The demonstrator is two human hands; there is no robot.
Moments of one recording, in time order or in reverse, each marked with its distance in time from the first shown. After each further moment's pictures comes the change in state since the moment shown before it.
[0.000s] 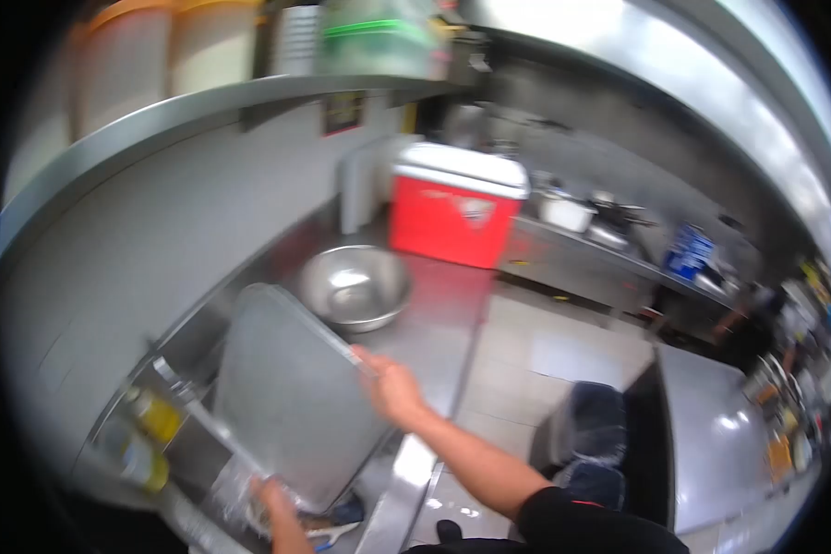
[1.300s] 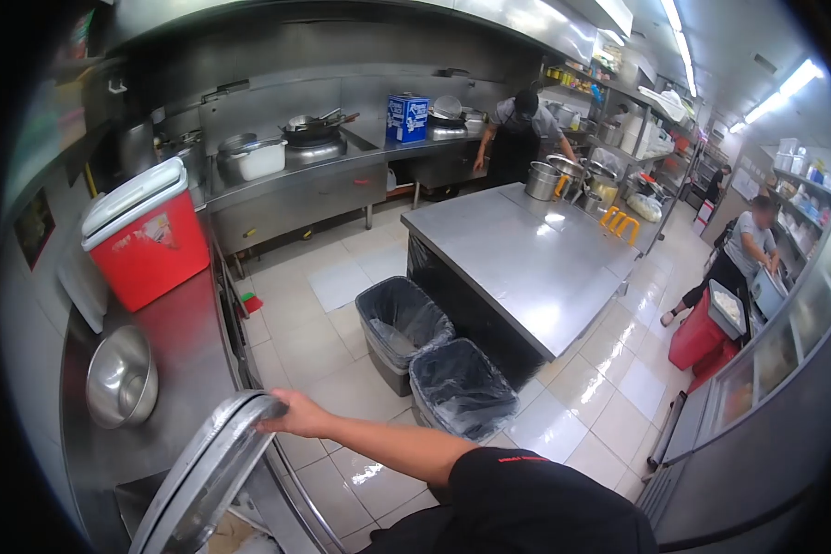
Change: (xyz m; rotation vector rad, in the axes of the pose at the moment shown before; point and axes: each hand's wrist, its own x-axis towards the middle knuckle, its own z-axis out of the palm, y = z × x) left_hand -0.090 0.134 0.105 0.610 -0.570 0.368; right_hand -0.181 0.097 -0.165 0.542 0.182 0.511
